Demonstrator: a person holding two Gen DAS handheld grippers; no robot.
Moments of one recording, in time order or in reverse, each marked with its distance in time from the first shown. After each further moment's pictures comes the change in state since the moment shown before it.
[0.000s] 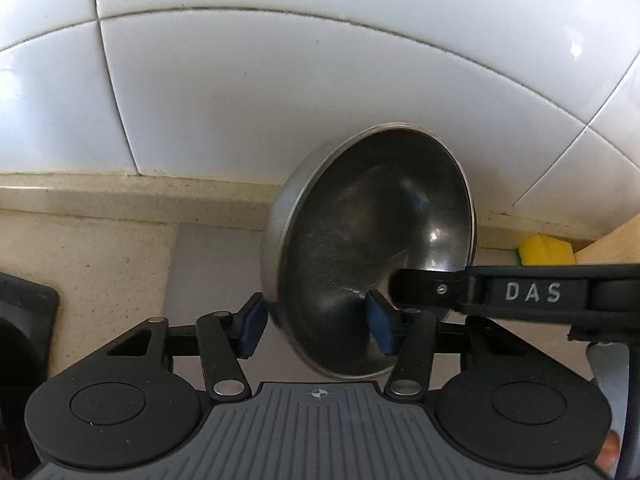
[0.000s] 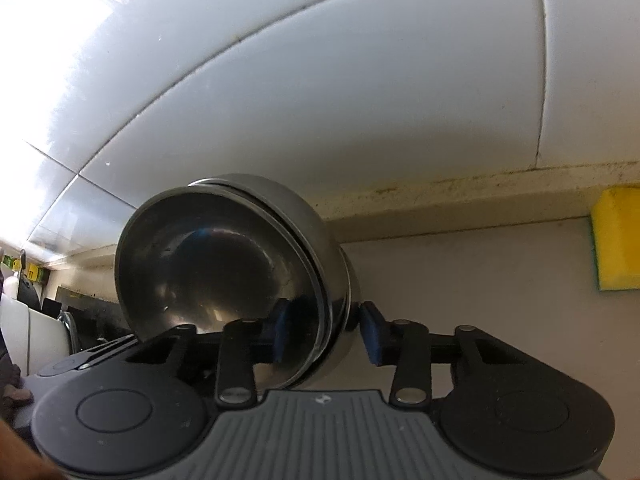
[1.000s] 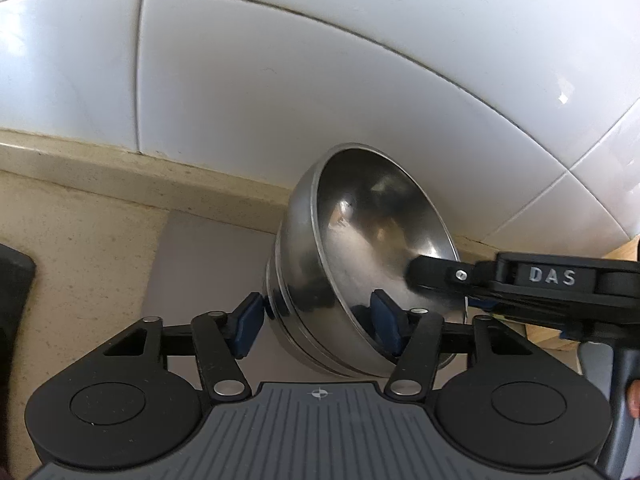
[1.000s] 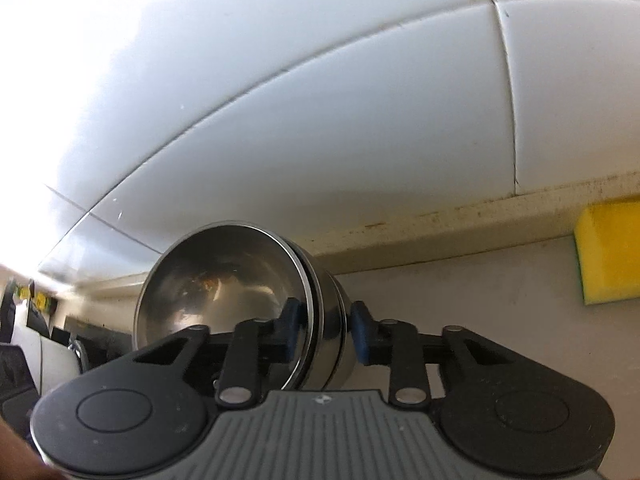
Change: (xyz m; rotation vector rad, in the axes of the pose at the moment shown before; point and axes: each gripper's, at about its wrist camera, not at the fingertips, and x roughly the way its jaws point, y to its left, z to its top) left arm -0.007 0.025 -0.009 -0.126 -0.036 -0.118; right arm -0.026 -0.015 0.000 0.027 -0.080 0.025
